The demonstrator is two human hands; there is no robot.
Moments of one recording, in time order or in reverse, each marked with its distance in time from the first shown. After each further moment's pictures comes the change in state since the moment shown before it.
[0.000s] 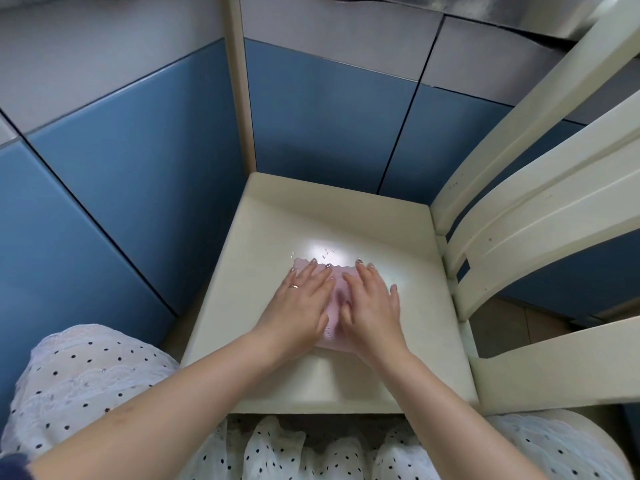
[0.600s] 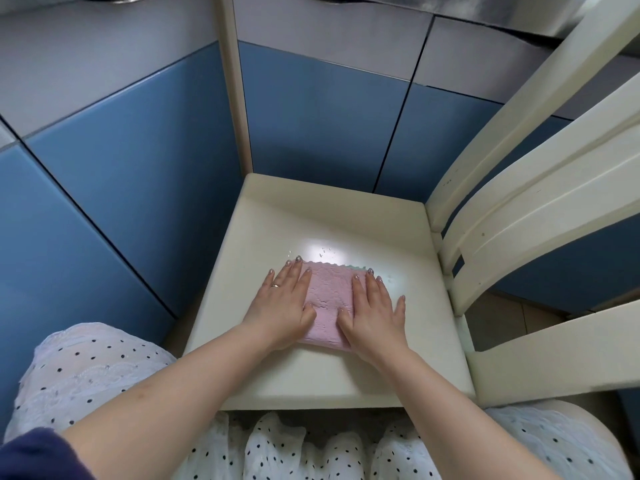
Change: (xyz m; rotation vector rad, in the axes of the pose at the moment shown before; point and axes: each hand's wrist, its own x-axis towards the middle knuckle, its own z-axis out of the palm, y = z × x) left_hand 0.001 -0.015 0.009 0.033 -0.251 -0.216; right_hand -0.004 0.016 0.003 -0.178 -0.312 0.161
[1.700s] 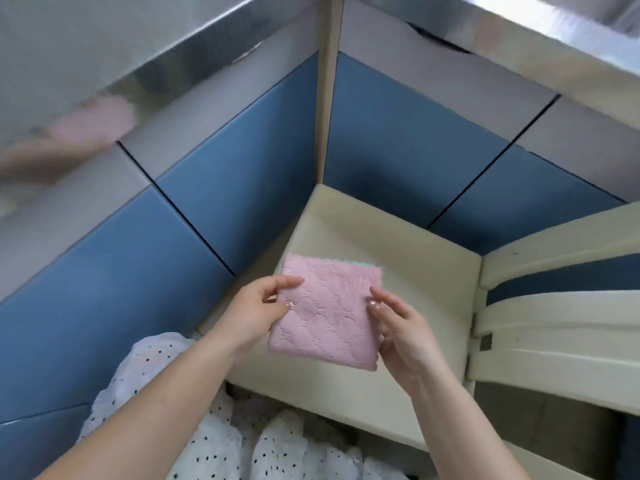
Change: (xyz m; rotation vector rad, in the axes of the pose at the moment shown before) left_hand -0.066 -0.030 -0.175 -1.457 0.084 -0.733; right_hand 0.006 -0.075 -0.172 1.546 -0.445 0.442
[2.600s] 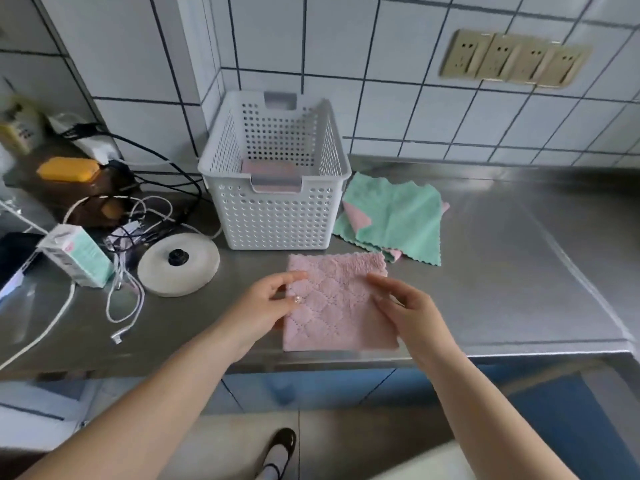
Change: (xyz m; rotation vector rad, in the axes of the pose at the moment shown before) left_hand -0.250 0.156 -0.300 -0.366 0.728 0.241; right_hand -0.162 -0.133 0.432 -0.954 -0.919 -0.465
